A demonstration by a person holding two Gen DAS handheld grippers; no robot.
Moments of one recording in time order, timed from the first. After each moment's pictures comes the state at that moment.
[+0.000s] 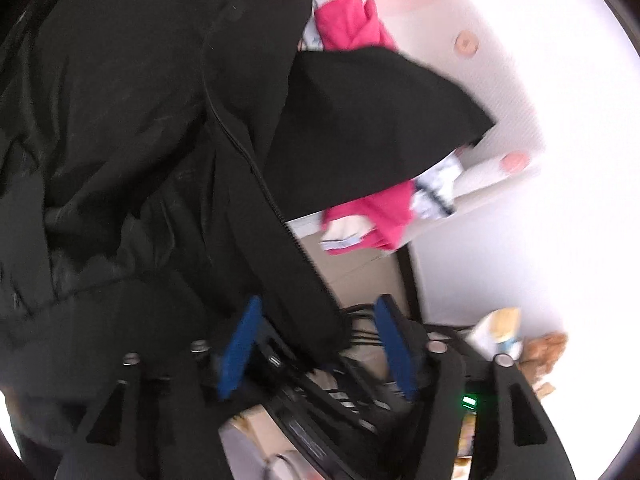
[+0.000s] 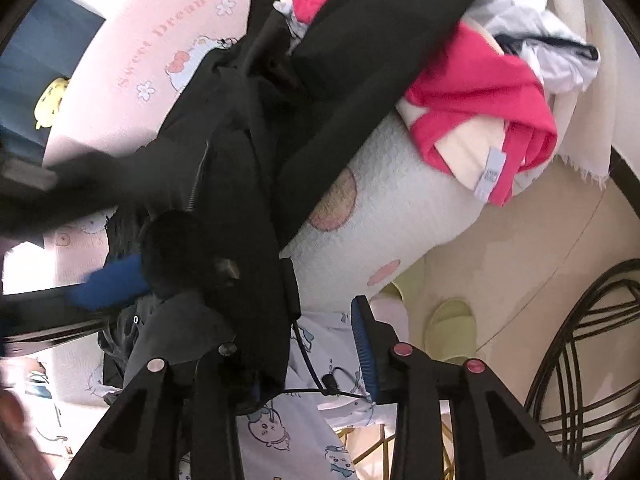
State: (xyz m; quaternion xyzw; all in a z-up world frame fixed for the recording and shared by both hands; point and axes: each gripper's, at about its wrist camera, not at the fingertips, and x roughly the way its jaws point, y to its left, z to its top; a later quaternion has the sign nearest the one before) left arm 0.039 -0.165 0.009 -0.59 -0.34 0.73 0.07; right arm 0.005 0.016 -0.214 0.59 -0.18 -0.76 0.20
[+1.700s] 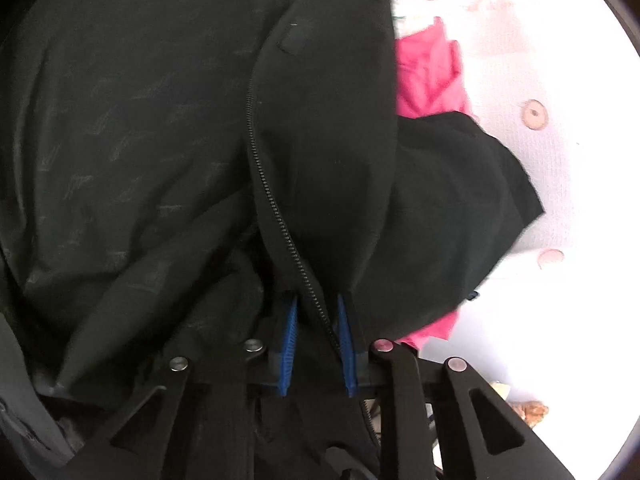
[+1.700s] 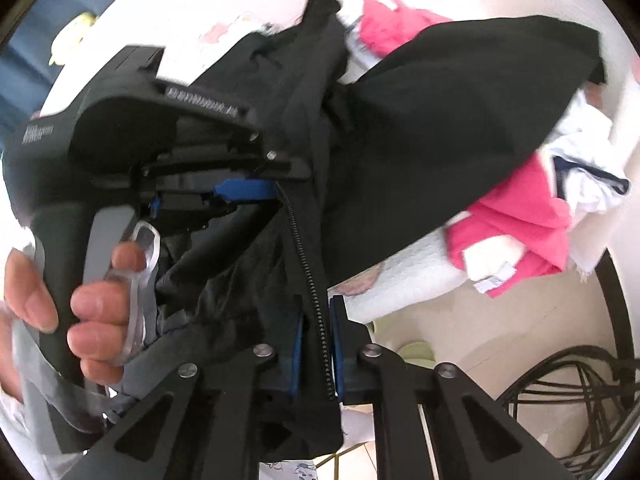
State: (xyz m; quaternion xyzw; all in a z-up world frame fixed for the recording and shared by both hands) left arm -0.076 -0.214 -0.066 -0.61 -0.37 0.70 0.02; right arm -0.045 -0.020 -0.160 0.58 -0.06 -0.78 0.22
